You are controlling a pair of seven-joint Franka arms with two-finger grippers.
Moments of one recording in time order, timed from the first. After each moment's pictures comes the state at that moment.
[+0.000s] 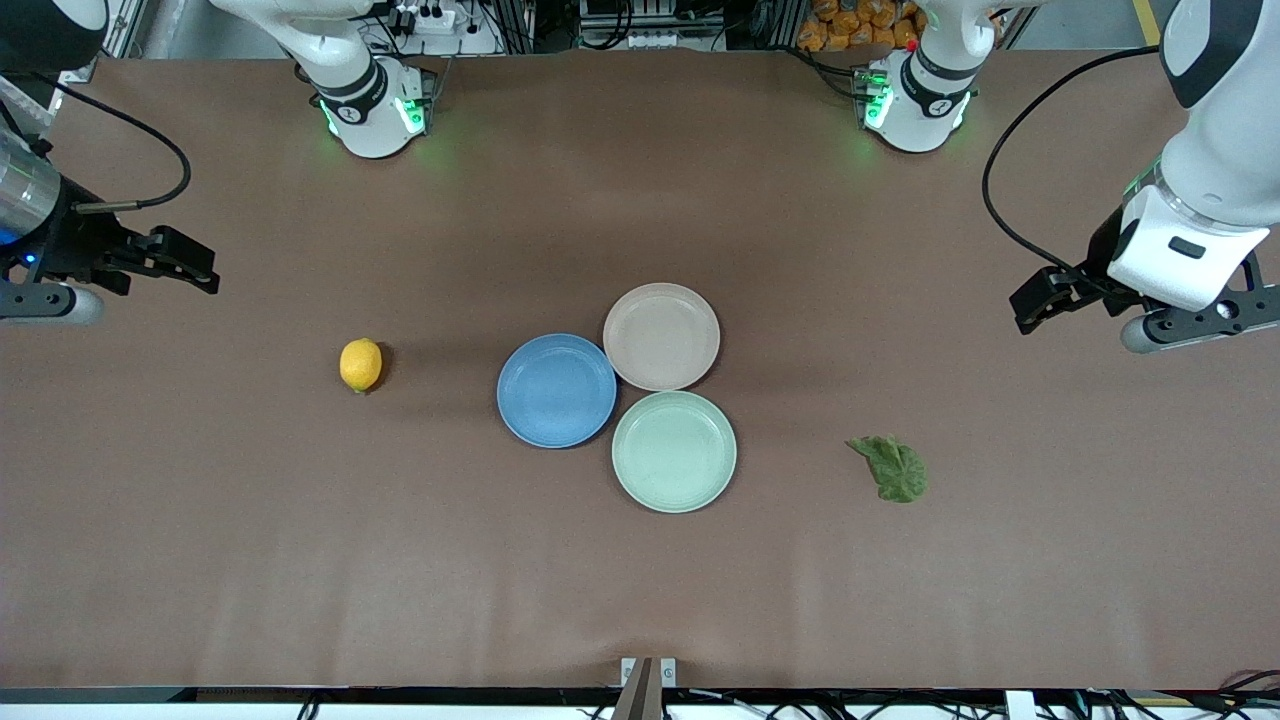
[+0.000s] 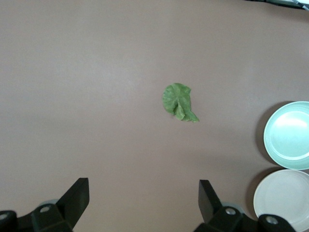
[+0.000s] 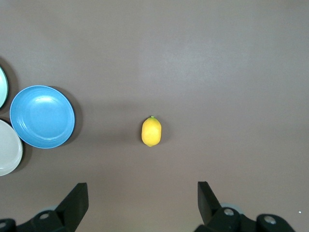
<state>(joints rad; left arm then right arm) 0.05 0.11 -0.27 -1.51 0.09 1.66 -0.41 -0.06 0.10 0.15 -1.44 -0.02 1.48 0.09</state>
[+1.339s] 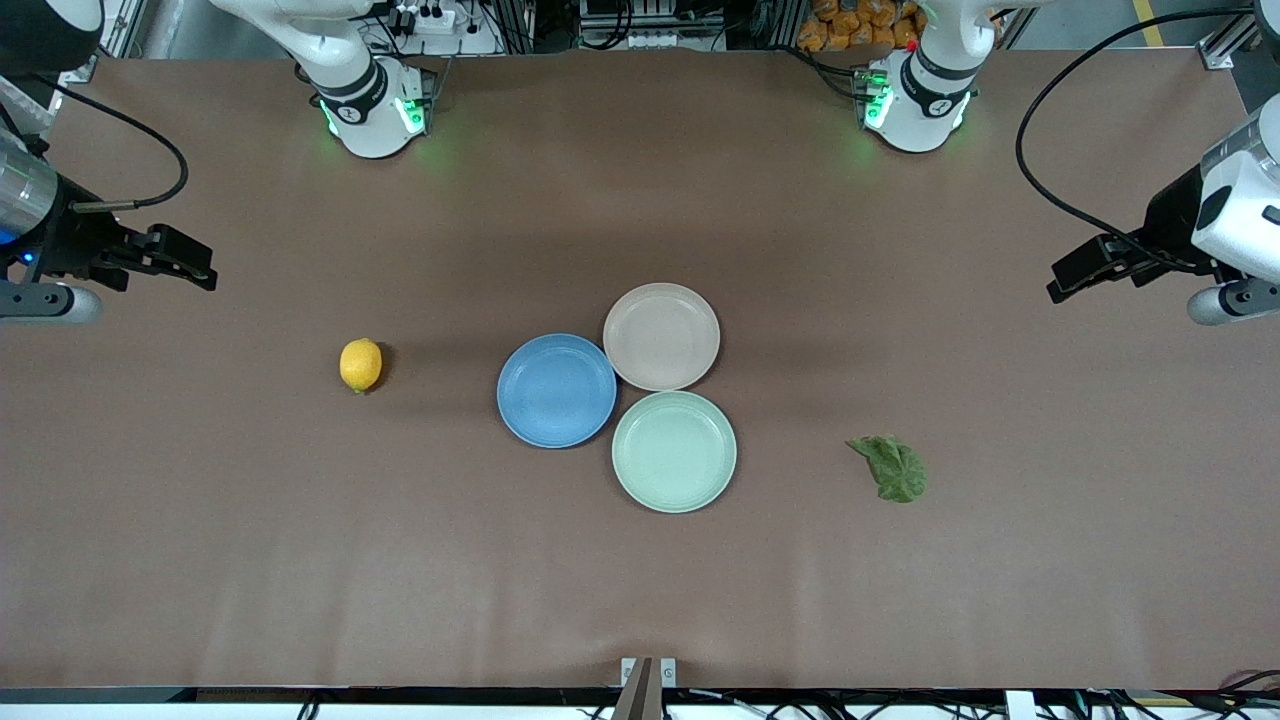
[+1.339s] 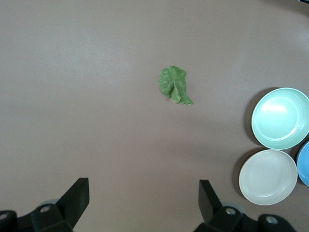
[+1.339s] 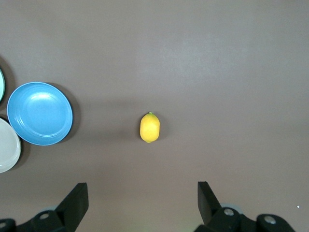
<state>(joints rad) 0.02 0.06 -0.13 -1.52 -0.04 1.60 -0.32 -0.06 0.10 0.14 -1.44 -0.02 1.47 0.09</state>
